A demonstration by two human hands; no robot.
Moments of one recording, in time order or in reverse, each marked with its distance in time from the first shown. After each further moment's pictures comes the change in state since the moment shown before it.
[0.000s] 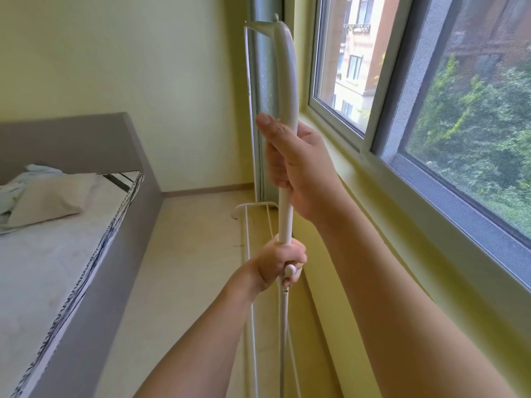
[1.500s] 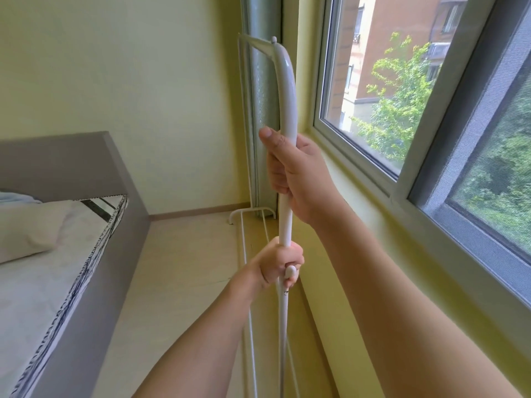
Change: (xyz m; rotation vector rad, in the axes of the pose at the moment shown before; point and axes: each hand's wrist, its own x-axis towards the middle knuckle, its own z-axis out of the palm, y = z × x) left_hand 0.188 0.004 -0.165 0.040 0.000 -0.003; right_hand 0.221 0.071 -0.055 -0.014 0.031 0.004
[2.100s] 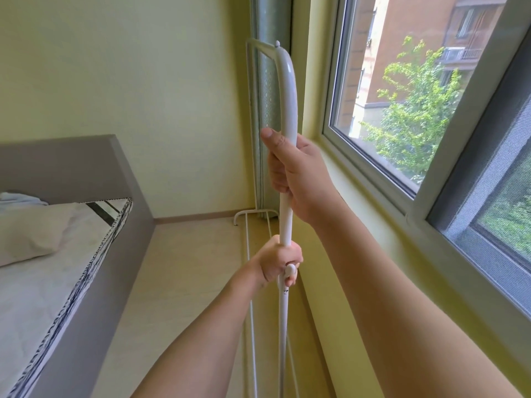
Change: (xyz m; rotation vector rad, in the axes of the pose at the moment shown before) left_hand 0.054 0.005 -0.037 0.023 0.125 0.010; right_hand 0.062 0.016 -0.024 -0.016 -0.011 0.011
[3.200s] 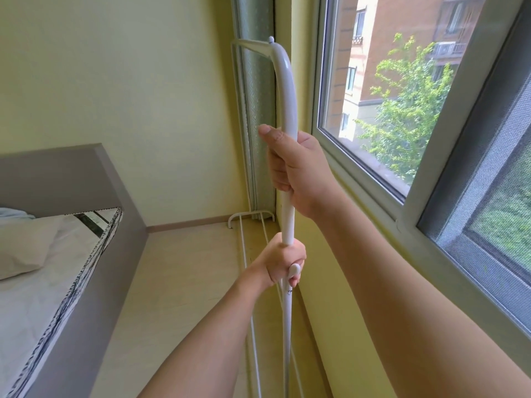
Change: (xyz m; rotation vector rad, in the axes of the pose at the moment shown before) left_hand 0.054 0.014 0.026 0.086 0.004 0.038; right_hand 0.030 -0.010 -0.054 0.019 -0.035 -0.015
